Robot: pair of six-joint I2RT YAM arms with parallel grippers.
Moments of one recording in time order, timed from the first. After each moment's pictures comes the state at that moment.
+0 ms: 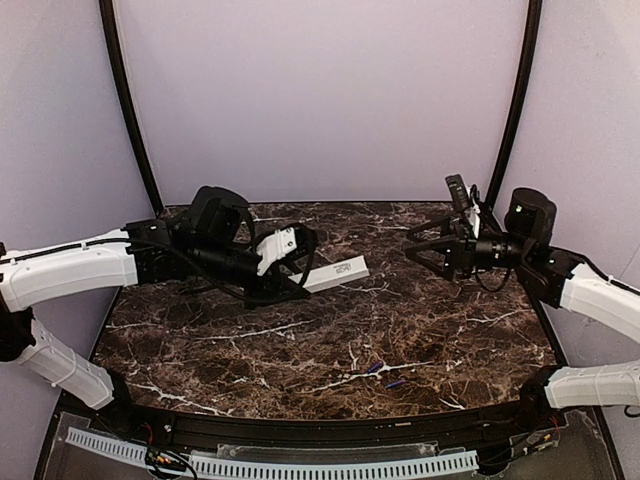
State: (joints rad) left arm -0.94 1.36 1.12 -0.39 0.28 0.39; right arm 0.50 0.99 0.70 0.19 -0.86 0.27
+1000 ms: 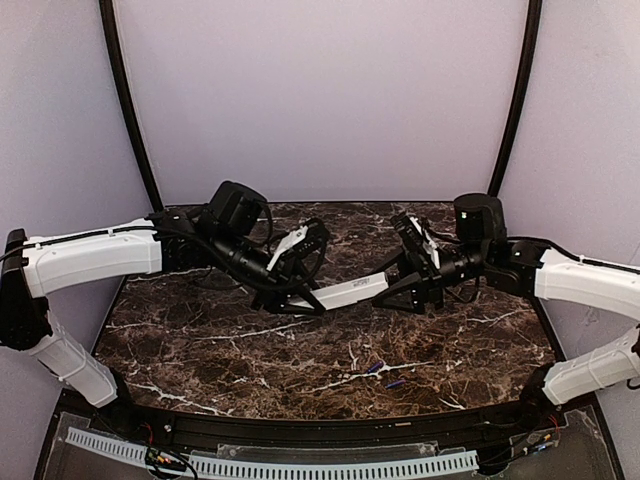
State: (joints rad) left arm -0.88 1.50 1.21 -0.44 0.80 0.23; right arm 0.74 1.19 0.82 -0.02 -0.97 -0.13
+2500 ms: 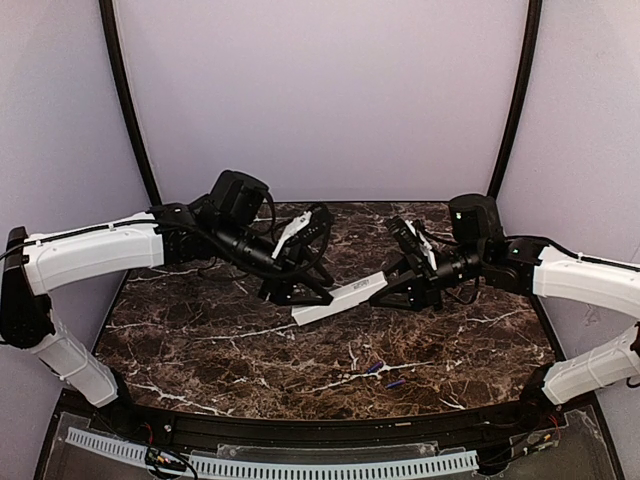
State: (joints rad) left arm -0.88 1.51 1.27 -0.40 0.79 0.20; right arm 0.75 1.21 0.85 -0.09 -0.96 -0.13
